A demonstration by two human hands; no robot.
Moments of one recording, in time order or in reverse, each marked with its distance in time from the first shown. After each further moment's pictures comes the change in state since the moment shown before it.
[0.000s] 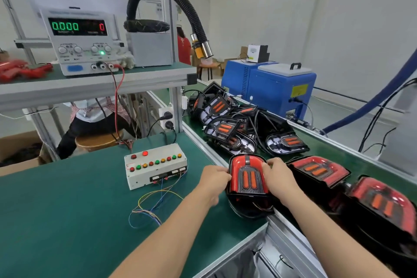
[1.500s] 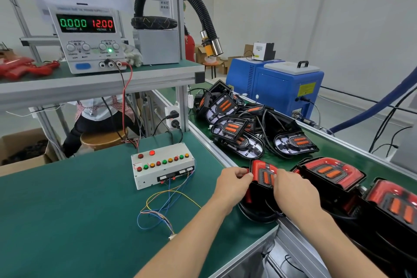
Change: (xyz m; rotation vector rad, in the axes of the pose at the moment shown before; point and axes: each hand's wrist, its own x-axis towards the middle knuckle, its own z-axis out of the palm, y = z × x) left_hand 0.000 -0.012 0.011 0.166 -0.008 0.247; right_hand -0.028 0.008 0.005 -0.751 0.164 -0.253
